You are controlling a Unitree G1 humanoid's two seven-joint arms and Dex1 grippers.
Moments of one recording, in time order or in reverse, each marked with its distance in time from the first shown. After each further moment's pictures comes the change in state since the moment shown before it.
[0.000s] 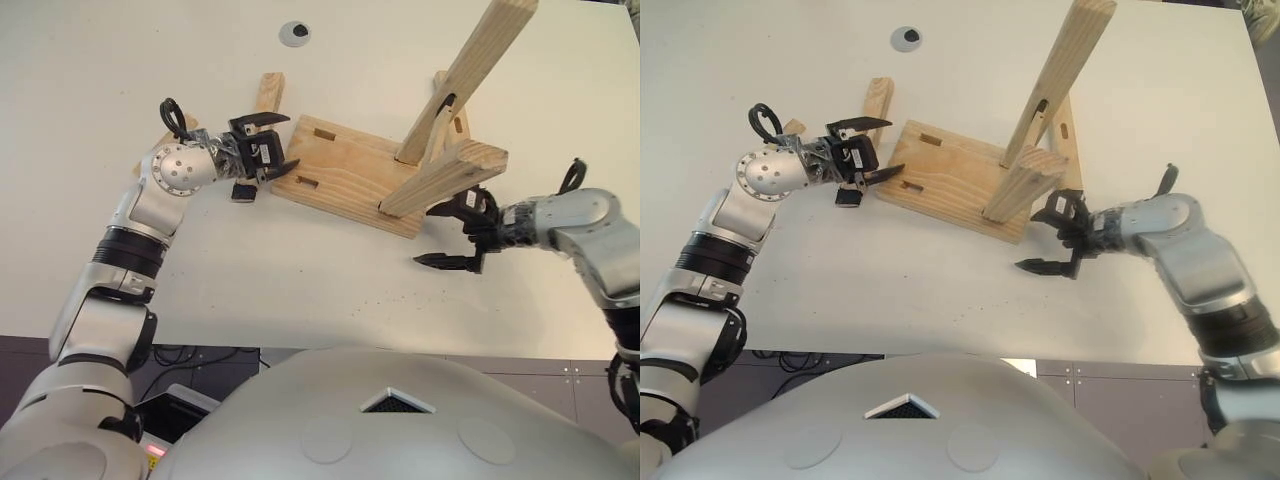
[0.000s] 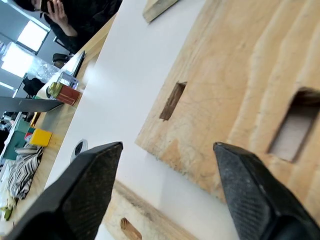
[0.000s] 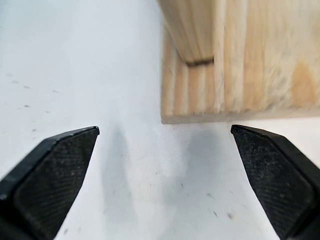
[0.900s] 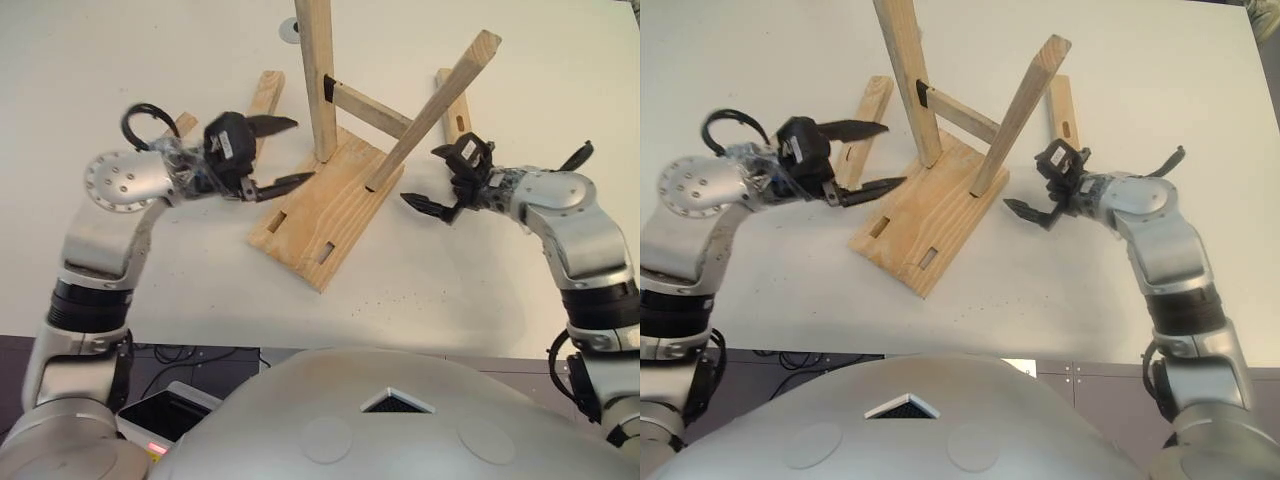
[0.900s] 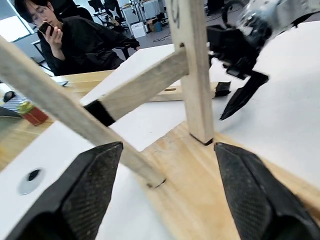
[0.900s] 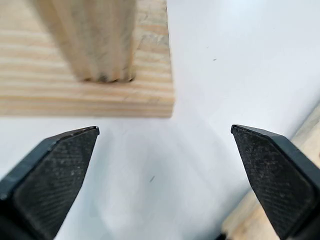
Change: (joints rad) left arm 0.220 0.103 0.282 -0.608 -0.438 0.507 -0.155; right arm -0.027 0.144 -0.110 0.010 -0.068 -0.028 -0.229
